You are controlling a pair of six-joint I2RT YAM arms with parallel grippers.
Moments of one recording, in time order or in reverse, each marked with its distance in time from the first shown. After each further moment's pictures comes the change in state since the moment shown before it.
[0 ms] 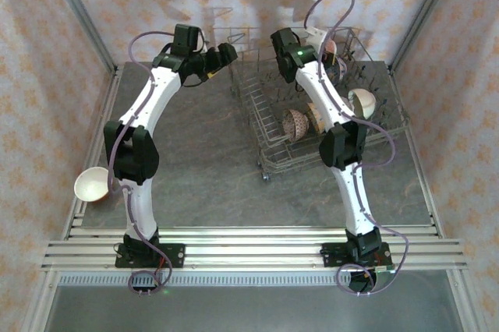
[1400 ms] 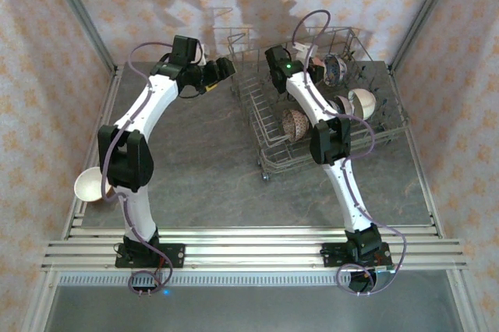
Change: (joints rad) left arm 0.000 -0.109 -0.186 -0.013 0.013 0.035; right arm -0.013 0.235 0.054 0.139 -0.012 -0.085
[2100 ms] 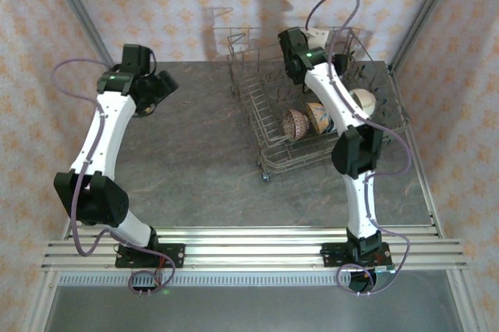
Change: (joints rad) left arm 0.198 -0.375 -0.183 -0.427 -0.490 -0.087; right arm 0.008 -0.490 -0.363 -0.012 -0.232 -0.111
